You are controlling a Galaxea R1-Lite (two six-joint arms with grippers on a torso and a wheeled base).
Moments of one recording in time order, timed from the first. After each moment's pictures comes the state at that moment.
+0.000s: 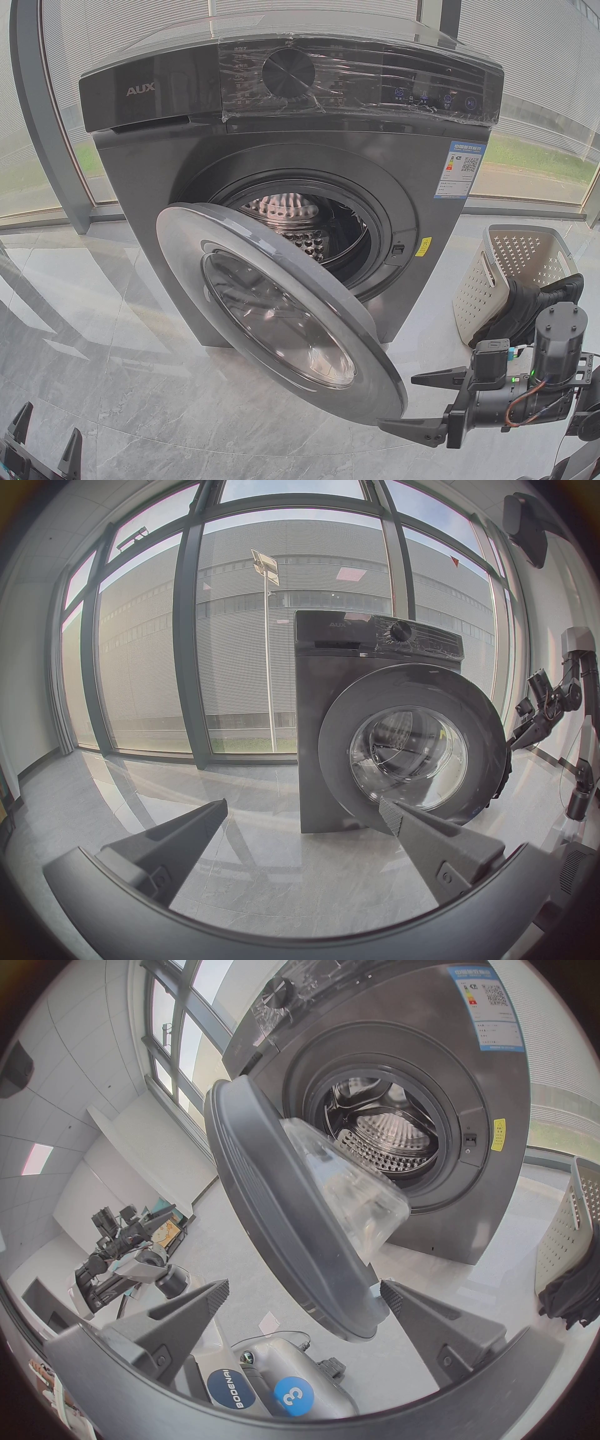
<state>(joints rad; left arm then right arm) -0.01 0.02 -0.02 0.00 0.00 0.02 0.74 1.47 -0.31 -0.75 0.23 0.23</state>
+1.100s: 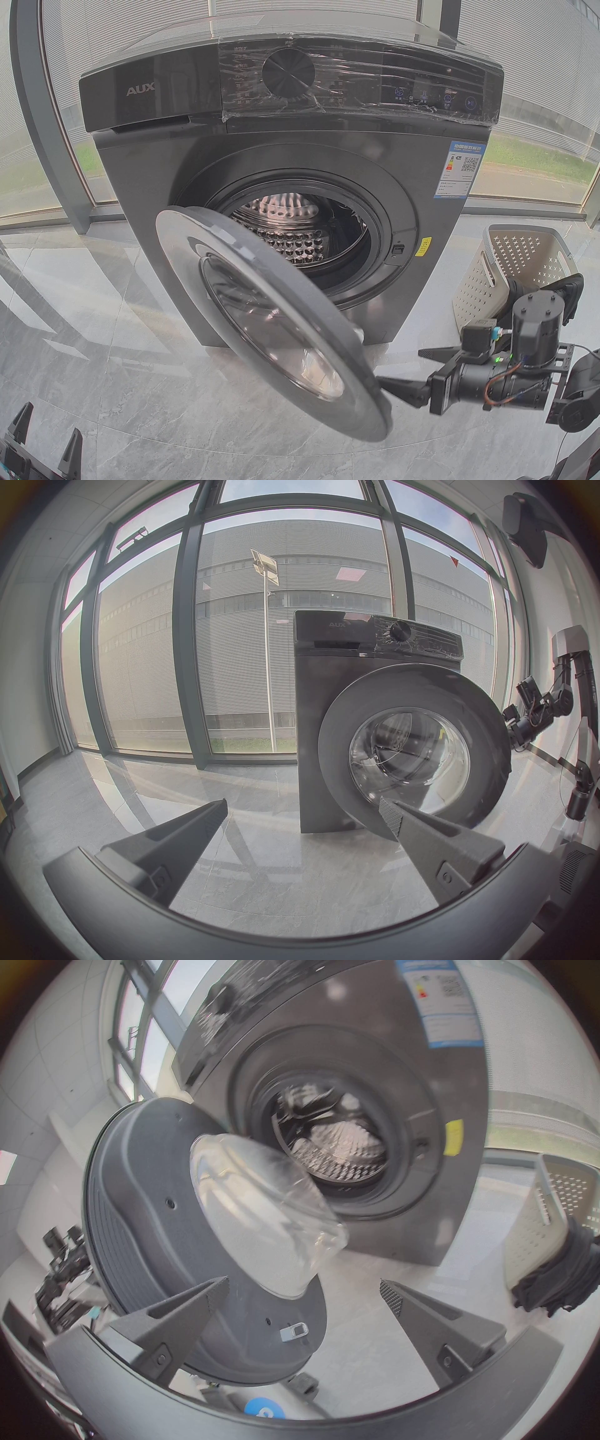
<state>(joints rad) -0.01 0.02 -0.02 0.00 -0.01 0.02 0.66 1.60 -0.35 -0.82 0.09 0.24</state>
